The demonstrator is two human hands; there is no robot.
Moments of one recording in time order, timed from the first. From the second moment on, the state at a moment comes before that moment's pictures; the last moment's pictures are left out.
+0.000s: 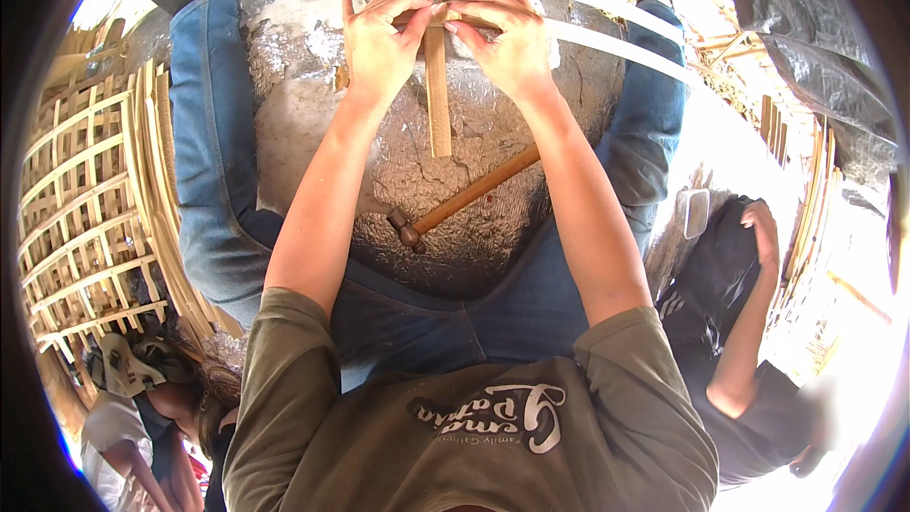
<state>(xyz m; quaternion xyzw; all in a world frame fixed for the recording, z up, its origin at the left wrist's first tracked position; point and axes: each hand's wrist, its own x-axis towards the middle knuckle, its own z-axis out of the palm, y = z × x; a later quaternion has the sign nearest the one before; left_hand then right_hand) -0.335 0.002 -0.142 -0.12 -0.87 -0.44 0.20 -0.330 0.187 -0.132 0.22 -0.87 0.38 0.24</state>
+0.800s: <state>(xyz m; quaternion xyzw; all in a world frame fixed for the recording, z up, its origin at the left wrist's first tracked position) -0.335 0.001 -0.154 -0.11 -0.85 -0.47 0.21 -0.264 0.207 -0.048 0.22 -0.89 0.36 0.19</state>
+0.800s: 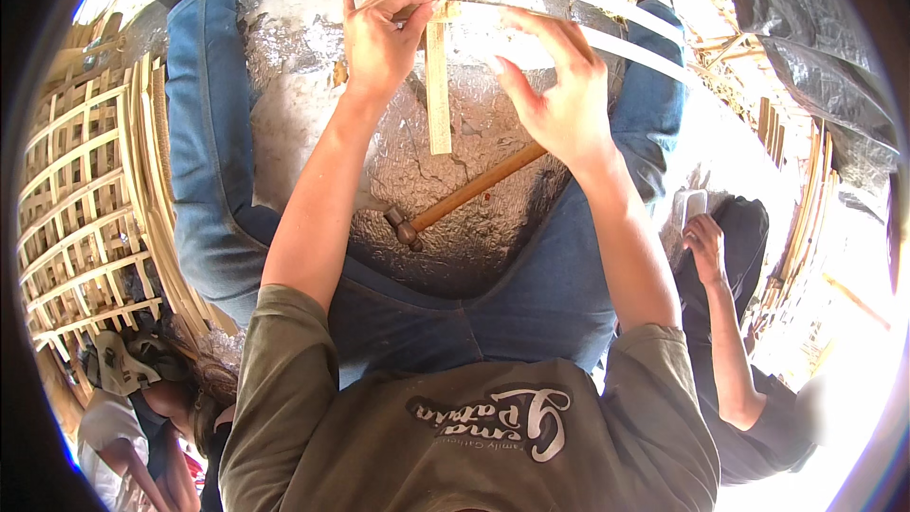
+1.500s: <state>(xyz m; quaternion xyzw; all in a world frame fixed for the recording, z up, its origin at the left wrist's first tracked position) -0.339 0.001 -0.163 -0.13 -0.83 -0.49 0.25 -0.150 0.178 -0.122 0.40 -0.90 -0.02 -0.14</state>
